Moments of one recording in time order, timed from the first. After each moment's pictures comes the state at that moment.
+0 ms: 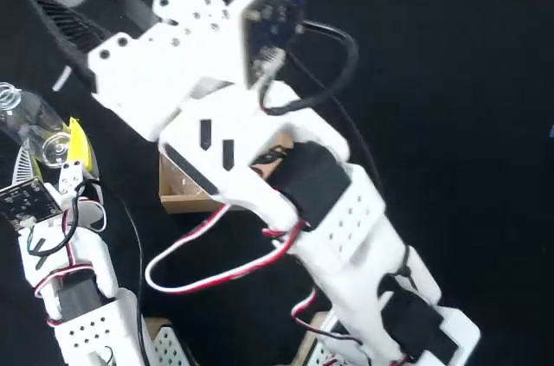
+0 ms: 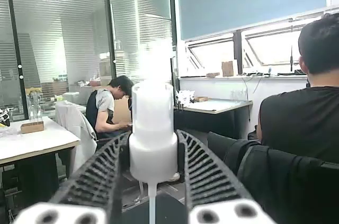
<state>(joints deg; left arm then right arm) -29.5 -103.1 96.7 16.1 1.6 -50.7 -15.7 -20.6 28.5 -6.5</state>
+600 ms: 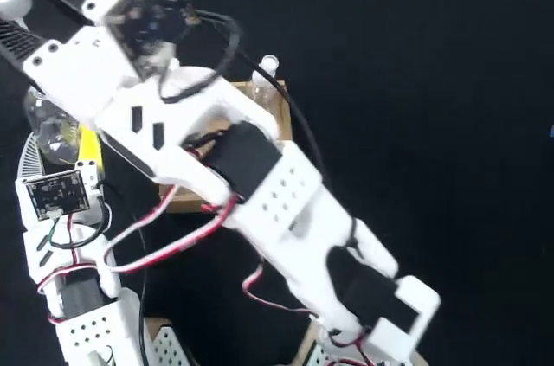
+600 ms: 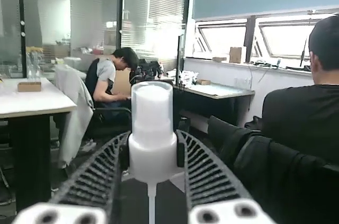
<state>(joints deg) -27.0 -103.2 96.7 14.7 -13.1 -54.2 -1.3 -30.5 28.5 1.9</state>
